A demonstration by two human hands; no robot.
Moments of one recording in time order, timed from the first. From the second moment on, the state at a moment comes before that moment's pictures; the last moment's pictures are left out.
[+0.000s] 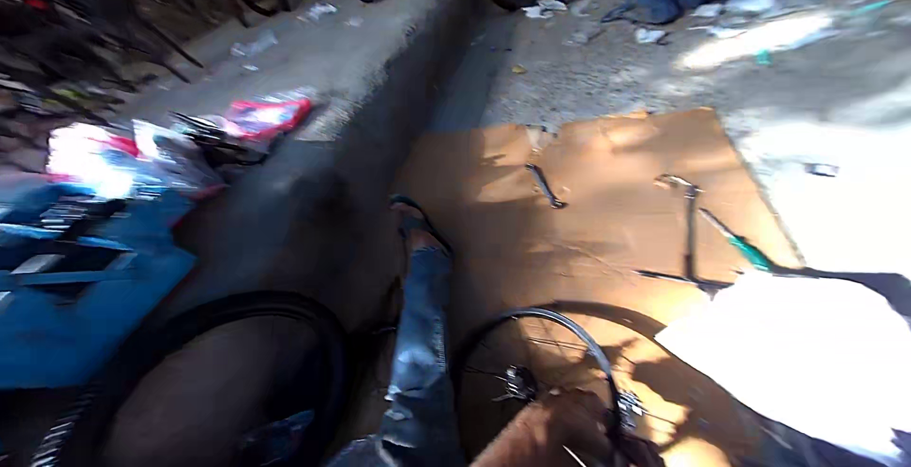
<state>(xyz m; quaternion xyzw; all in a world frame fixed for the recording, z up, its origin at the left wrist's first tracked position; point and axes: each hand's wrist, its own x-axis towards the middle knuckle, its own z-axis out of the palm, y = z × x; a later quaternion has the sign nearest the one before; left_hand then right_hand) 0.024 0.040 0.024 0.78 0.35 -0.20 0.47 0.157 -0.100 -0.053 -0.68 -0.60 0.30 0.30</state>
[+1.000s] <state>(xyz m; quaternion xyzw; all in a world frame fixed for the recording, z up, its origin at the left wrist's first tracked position) 0.020 0.039 0.020 0.77 0.35 -0.24 0.47 0.160 -0.108 -0.051 -0.67 -0.60 0.29 0.33</state>
